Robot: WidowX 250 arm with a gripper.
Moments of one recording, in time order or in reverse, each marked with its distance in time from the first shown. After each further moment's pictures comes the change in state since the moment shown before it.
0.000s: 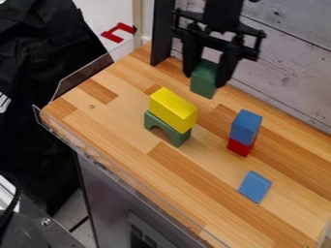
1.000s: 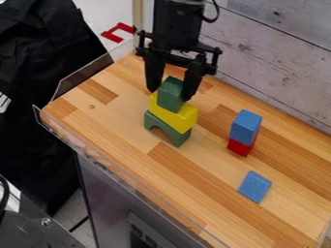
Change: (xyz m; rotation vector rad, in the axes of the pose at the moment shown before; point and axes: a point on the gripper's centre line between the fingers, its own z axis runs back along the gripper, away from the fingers) arm 0.001 0.053 -0.034 -0.030 0.108 0.115
